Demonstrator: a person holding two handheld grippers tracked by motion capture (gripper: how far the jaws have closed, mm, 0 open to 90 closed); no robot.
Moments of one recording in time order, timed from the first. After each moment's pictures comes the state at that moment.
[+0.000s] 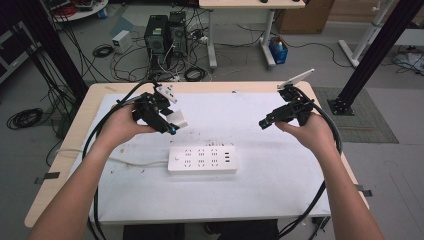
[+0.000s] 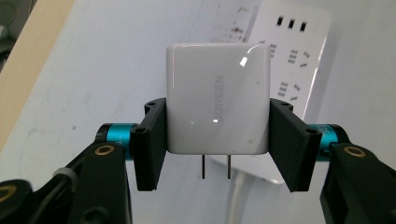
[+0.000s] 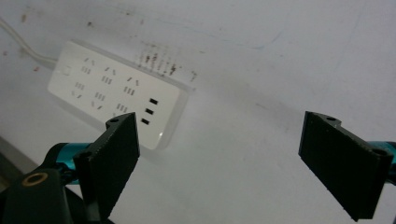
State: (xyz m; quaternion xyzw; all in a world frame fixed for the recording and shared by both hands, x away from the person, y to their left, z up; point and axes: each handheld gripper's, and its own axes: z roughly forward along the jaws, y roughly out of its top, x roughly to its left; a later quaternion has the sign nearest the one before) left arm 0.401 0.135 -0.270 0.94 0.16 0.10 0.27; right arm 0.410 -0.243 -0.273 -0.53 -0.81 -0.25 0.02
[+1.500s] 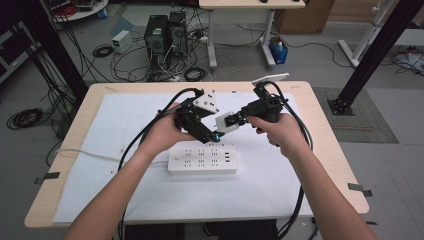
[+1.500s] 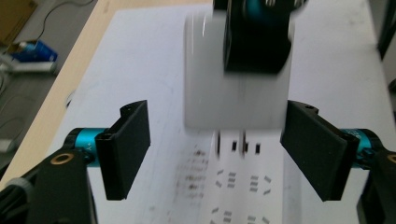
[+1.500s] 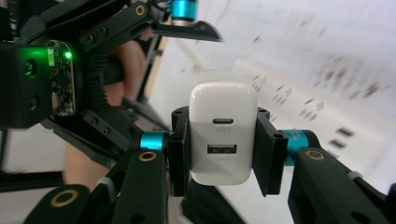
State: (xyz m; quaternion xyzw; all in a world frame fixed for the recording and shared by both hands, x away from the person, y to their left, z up) left arm 0.380 0.056 -0.273 0.92 0.07 0.14 0.36; right arm 0.411 -0.182 -0.270 -0.48 -0.74 -0.39 0.24
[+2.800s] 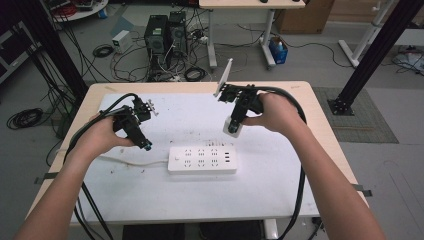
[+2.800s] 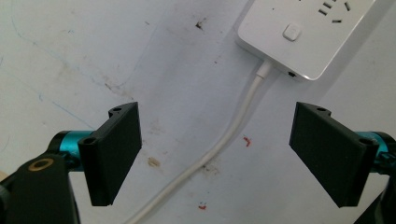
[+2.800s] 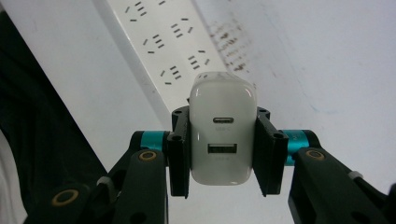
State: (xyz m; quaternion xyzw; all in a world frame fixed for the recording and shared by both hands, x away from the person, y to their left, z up) left arm 0.384 0.186 -0.293 0.95 0.27 0.10 0.10; right arm 0.409 -0.101 -0.242 -0.22 -0.97 -0.09 -0.02
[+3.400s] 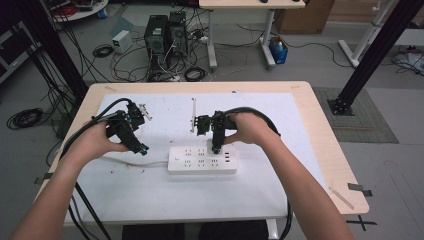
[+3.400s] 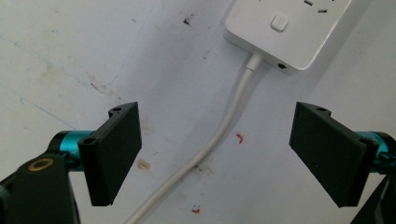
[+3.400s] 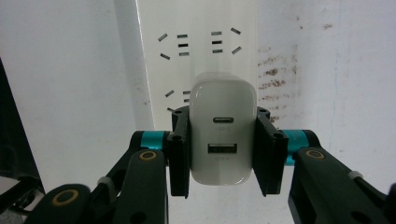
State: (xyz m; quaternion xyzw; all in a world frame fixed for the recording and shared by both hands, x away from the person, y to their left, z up) left arm 0.376 0.203 -0.301 0.95 0.27 0.08 0.12; right arm 0.408 -0.046 -0.325 -0.02 -1.00 -0.03 -0.02
